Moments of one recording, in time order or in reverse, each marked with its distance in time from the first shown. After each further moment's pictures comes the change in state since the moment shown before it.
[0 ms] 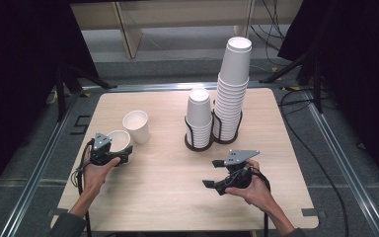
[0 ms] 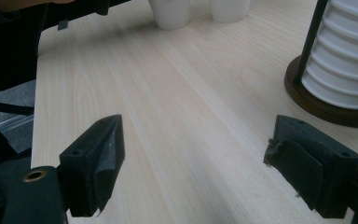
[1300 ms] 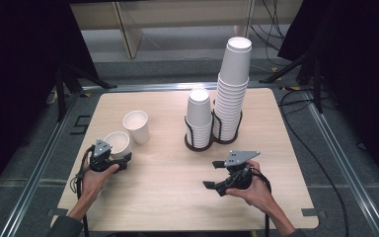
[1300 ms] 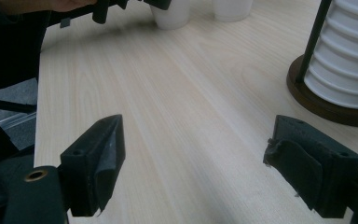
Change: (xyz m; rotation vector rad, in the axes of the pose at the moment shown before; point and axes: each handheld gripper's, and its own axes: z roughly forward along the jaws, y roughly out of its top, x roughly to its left) left arm 0.001 -0.021 -0.004 0.035 -0.025 0.024; right arm 0.002 -0.001 -0.002 -0.002 -0.005 -0.016
